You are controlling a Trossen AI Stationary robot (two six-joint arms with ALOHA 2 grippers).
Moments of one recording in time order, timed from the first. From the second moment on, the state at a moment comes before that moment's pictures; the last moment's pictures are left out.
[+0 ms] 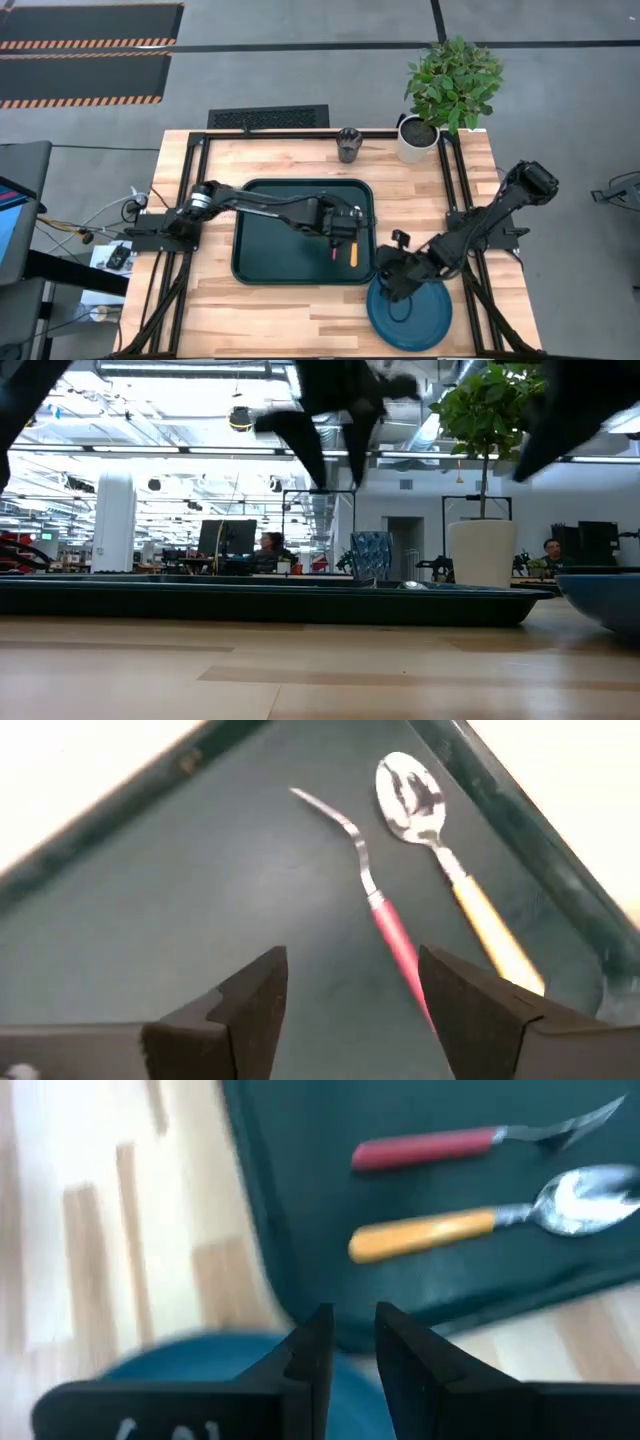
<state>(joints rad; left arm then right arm) -0.15 2.16 2.07 -1.28 -0.40 -1.04 0.60 1.46 0.97 -0.58 0.44 0.81</state>
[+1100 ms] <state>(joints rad) -0.45 1.90 2.06 -1.57 -0.71 -1.36 -0.10 1.78 1.02 -0.26 0.23 0.46</state>
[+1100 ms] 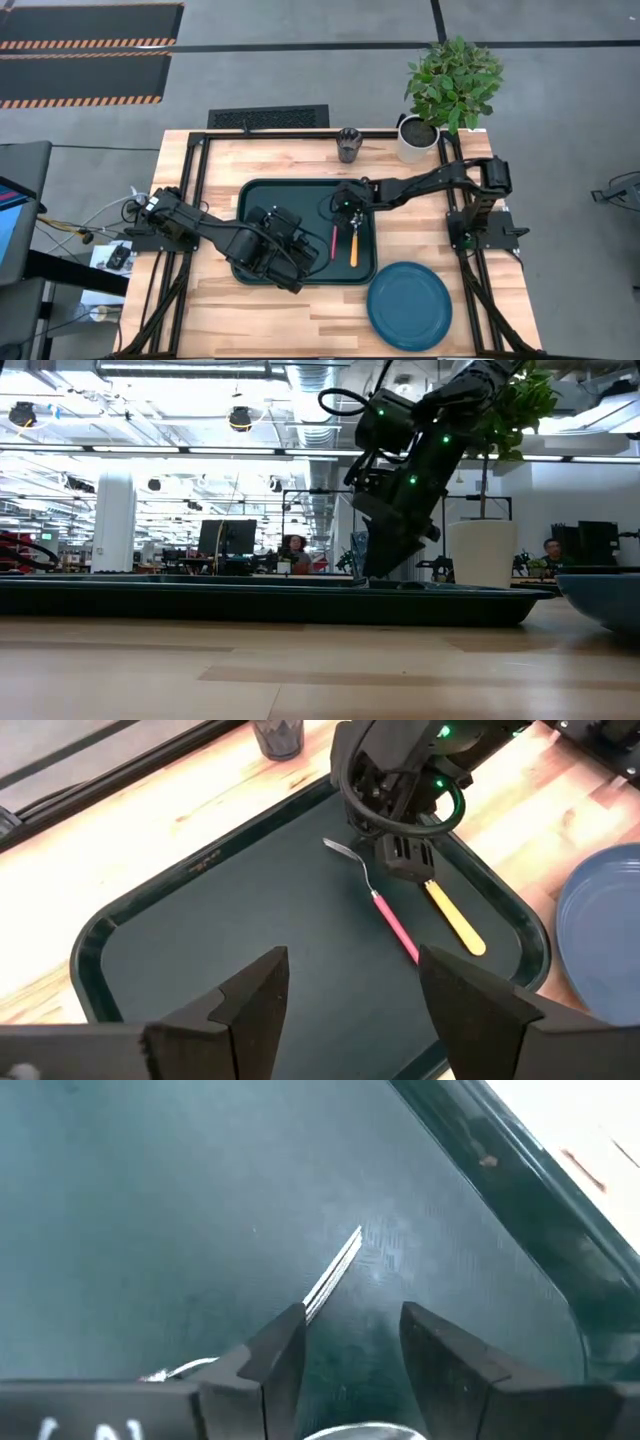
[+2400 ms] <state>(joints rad) -0.45 1.90 2.06 -1.57 -0.71 -1.34 -0.09 1.85 1.02 -0.13 0.22 0.47</state>
